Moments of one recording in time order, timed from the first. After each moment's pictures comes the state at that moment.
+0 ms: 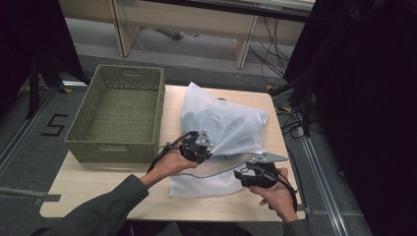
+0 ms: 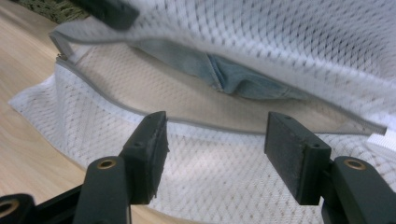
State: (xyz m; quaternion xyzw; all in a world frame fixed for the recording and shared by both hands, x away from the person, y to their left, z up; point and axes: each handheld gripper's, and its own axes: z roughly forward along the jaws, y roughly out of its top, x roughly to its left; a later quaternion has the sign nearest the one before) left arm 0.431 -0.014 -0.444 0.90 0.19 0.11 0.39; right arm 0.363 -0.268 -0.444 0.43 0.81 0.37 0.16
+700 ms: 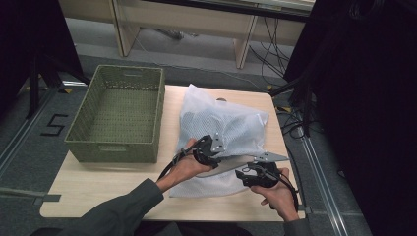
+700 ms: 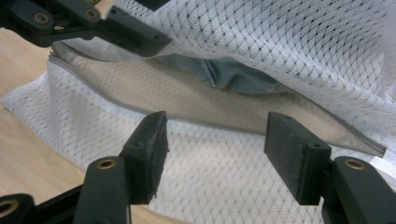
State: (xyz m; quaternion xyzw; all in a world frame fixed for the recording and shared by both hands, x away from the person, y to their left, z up) left arm 0.427 -0.056 -0.444 0.89 0.18 0.19 0.38; right arm 0.364 -0.272 -0.445 0.43 0.81 0.36 0.16
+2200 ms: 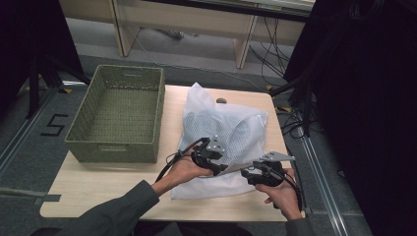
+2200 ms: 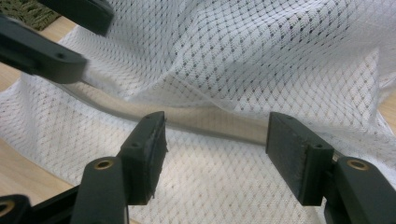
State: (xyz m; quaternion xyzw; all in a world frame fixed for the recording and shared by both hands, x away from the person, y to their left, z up) left arm 0.410 -0.041 -0.436 0.88 0.20 0.08 0.43; right arm 0.367 -0.285 -0.449 0.46 0.79 0.37 0.16
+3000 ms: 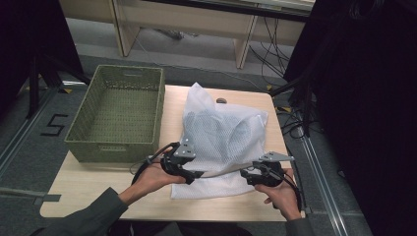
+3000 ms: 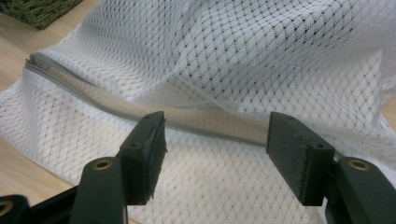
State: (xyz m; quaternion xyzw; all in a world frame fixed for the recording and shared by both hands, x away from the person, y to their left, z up) left arm 0.381 0.036 -0.435 0.87 0.23 0.09 0.42; right arm 0.366 -0.283 -0.448 0.46 0.80 0.36 0.16
